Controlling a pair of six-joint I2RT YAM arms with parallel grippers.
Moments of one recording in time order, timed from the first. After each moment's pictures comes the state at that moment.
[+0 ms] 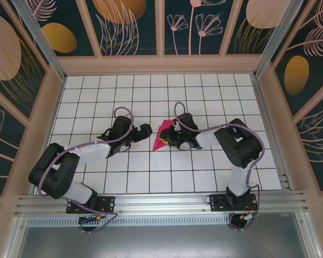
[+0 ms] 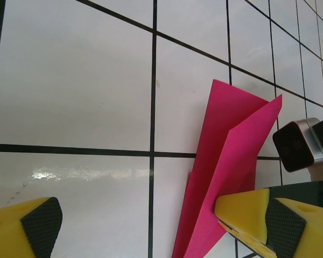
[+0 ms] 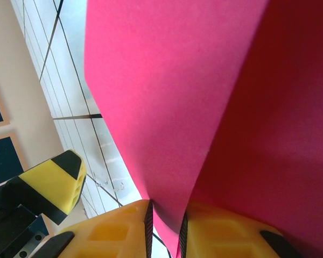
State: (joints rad) left arm -0.53 1.49 0.61 0.17 0.15 -0.83; right arm 0.62 1.87 0.78 0.38 -0.54 1.17
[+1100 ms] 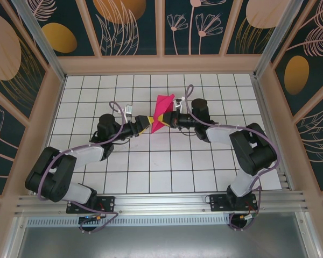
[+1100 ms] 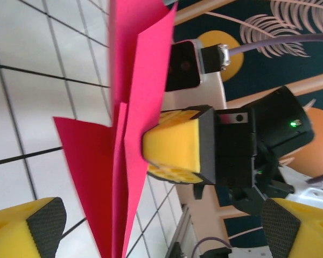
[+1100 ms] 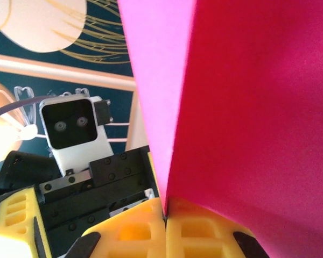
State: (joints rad) left arm -0.41 1.45 0.51 0.80 0.74 -1.12; right arm 0.50 1.72 0.82 0.66 -0.89 1.12
